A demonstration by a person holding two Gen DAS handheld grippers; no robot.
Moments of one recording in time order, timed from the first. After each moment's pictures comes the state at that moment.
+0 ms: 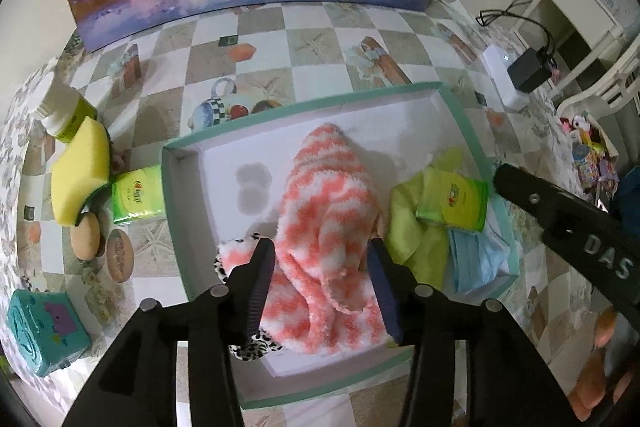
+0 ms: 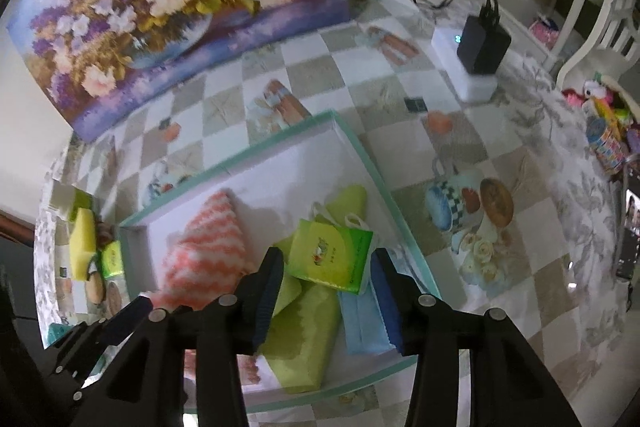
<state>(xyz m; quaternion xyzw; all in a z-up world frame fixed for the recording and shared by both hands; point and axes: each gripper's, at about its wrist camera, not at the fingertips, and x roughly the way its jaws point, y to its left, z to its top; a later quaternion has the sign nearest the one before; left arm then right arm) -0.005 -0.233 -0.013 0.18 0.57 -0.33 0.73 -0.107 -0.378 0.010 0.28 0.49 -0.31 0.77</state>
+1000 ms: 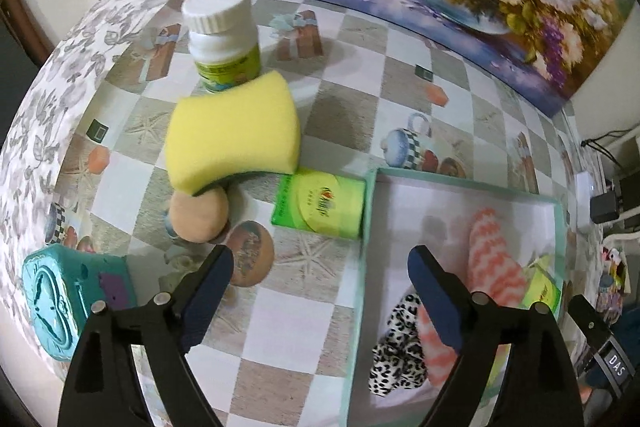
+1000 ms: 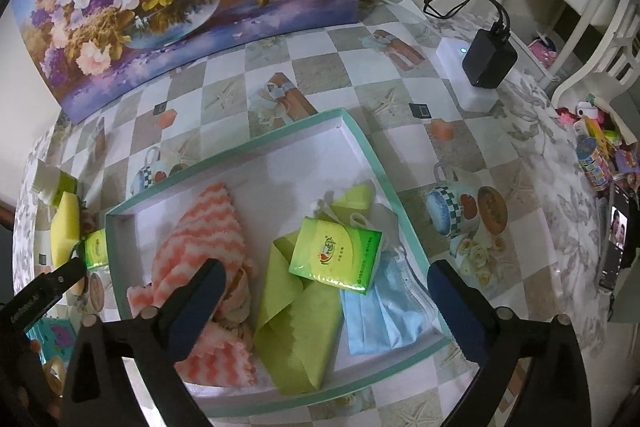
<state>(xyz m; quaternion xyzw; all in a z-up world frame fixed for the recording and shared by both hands) 0.096 -0.125 -0.029 0.04 0.60 -0.18 0.78 -0.089 -0.364 -0.004 0.24 0.52 -0.32 0.76</state>
